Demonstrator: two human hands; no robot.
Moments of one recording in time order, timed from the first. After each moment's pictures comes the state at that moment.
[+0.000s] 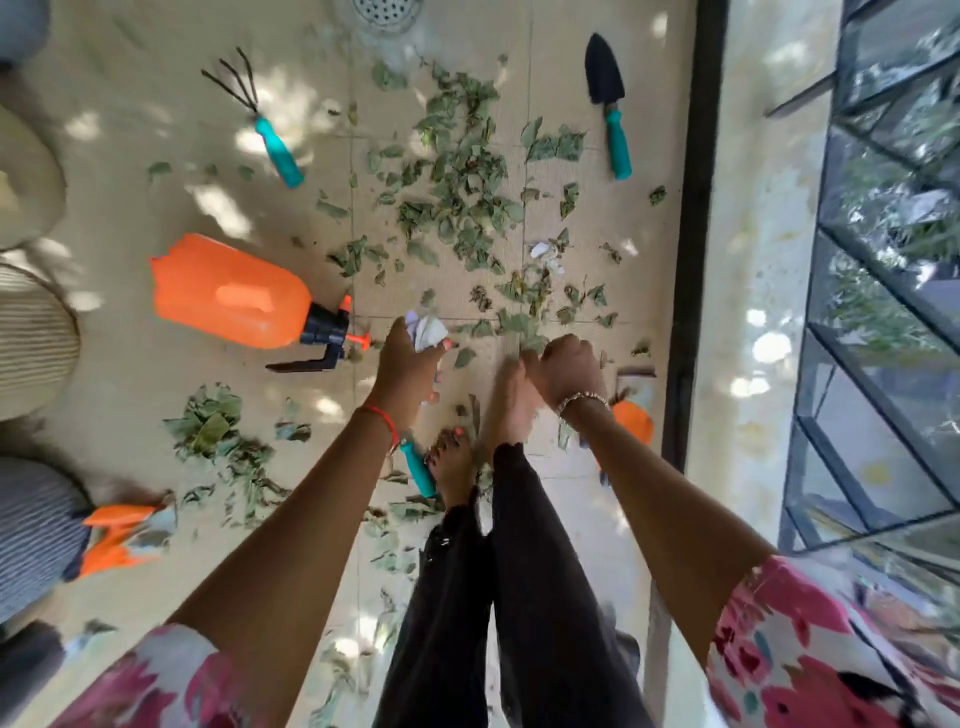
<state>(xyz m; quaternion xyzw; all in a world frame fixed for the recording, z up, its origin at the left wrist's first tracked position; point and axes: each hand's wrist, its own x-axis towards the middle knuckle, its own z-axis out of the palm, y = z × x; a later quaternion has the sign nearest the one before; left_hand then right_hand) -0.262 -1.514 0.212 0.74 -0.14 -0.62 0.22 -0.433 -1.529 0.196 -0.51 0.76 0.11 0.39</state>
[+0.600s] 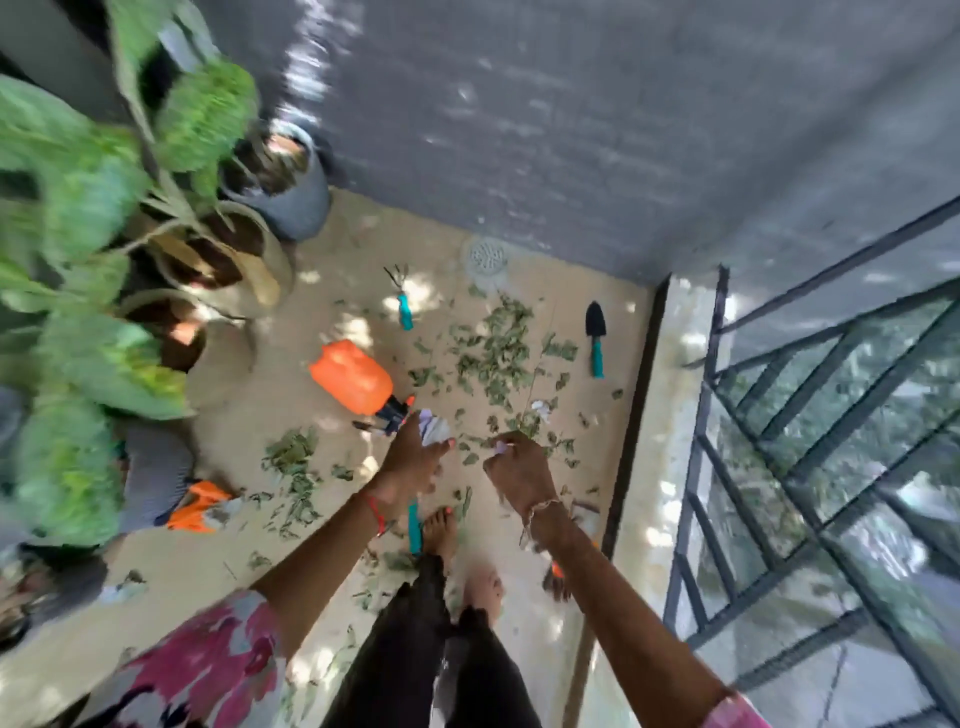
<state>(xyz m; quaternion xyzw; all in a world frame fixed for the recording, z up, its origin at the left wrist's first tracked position) -0.277 -1.441 0.535 0.76 -0.16 -0.56 0.30 -0.402 -1.482 0.538 -0.49 0.64 -0.04 0.59</state>
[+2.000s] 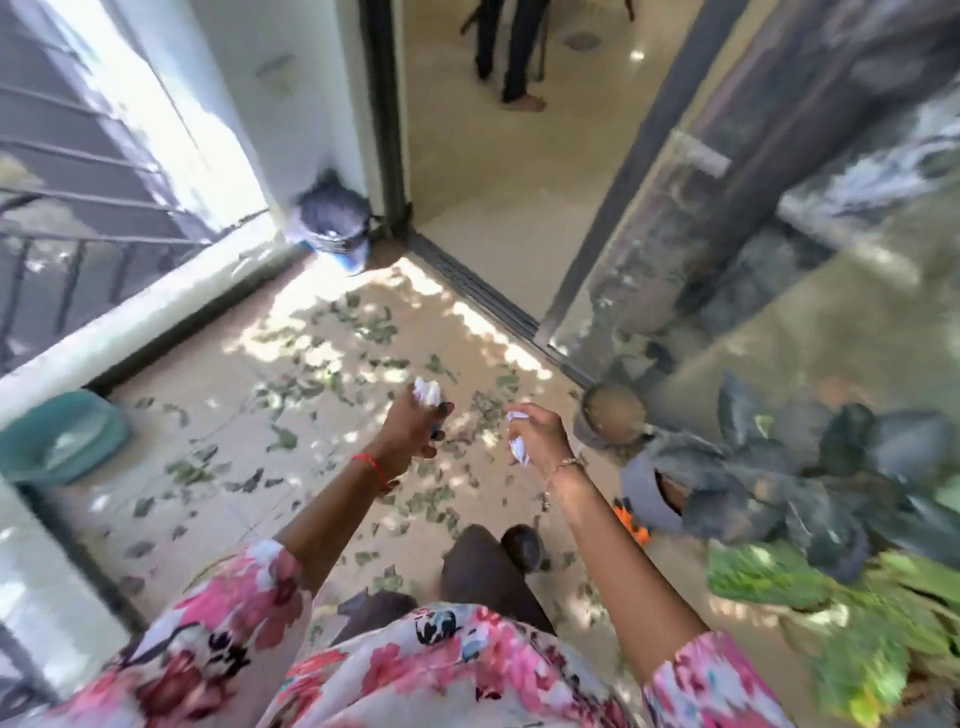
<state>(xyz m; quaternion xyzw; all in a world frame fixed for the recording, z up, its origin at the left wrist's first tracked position) -0.215 -0.704 0.686 0.57 0.48 0.03 0.67 -0.102 -0.826 0.684 -0.79 -0.05 0.40 0.47</state>
